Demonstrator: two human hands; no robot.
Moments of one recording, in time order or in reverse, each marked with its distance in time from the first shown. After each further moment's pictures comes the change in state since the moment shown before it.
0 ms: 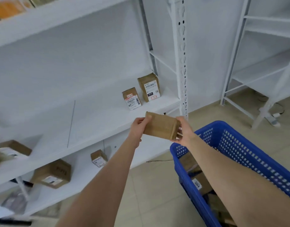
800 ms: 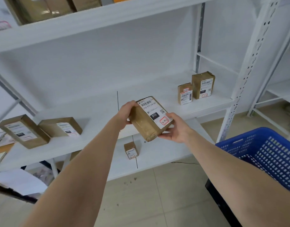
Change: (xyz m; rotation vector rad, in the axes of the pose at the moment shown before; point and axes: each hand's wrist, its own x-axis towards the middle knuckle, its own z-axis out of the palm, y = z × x) left_hand 0.011 -0.029 -0.330 -0.149 0.049 0.039; right_hand -0.057 0.131 0.266 -0.083 -0.334 0.073
